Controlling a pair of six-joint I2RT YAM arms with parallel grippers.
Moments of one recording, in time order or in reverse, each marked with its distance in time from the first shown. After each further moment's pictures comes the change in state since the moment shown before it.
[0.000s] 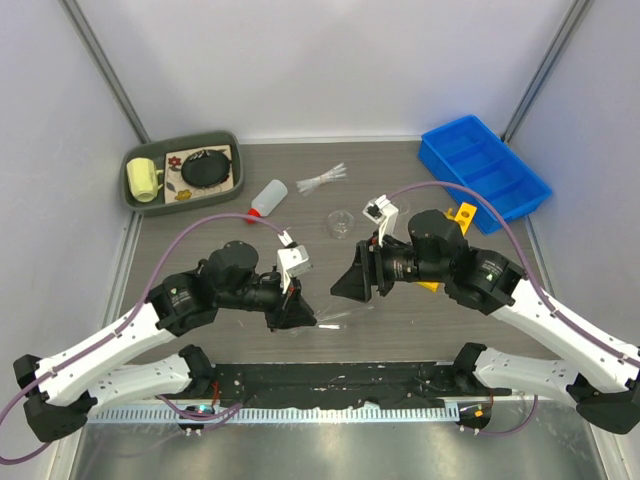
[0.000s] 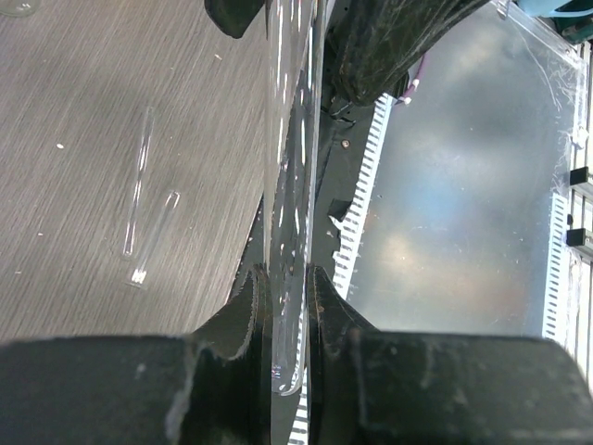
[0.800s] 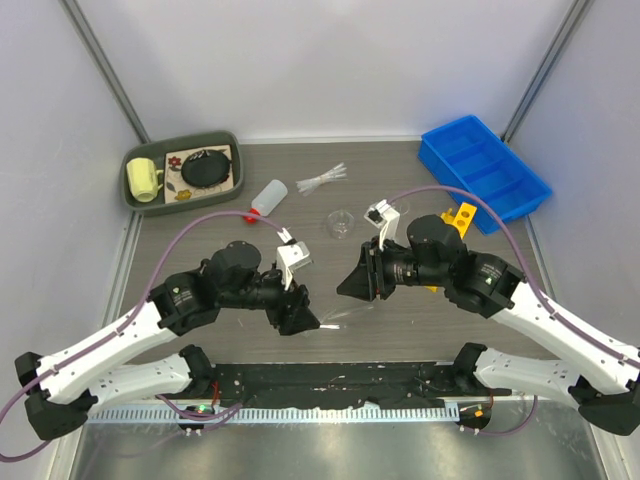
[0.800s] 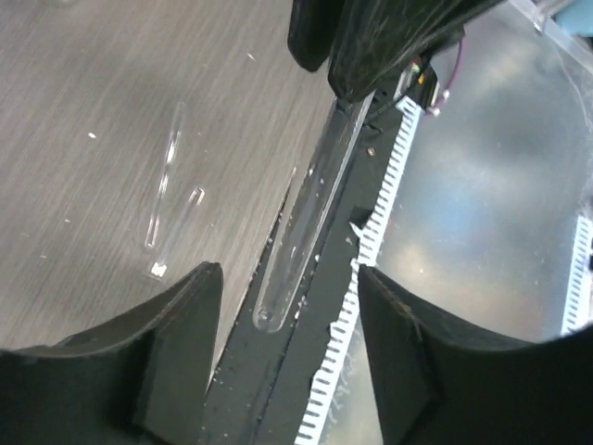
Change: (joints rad) left arm -0.006 0.014 0.000 -0.008 -0.063 -0.002; right arm 0.004 -0.025 -0.042 0.011 0.022 0.005
